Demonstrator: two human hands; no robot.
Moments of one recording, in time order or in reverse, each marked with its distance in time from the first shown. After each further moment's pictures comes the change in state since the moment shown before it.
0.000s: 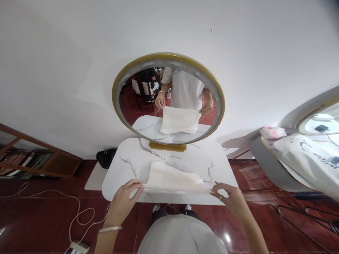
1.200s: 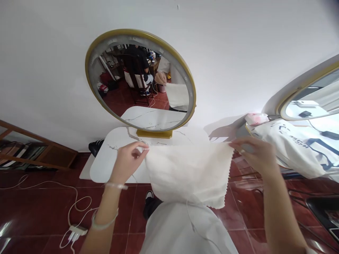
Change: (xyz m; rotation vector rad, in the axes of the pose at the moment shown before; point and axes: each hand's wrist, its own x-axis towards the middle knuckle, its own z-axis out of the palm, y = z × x) left_hand 0.051 0.141 -0.012 -0.245 0.227 0.067; right_hand 0.010 -0.032 -0.154 -0.169 0.499 -0.216
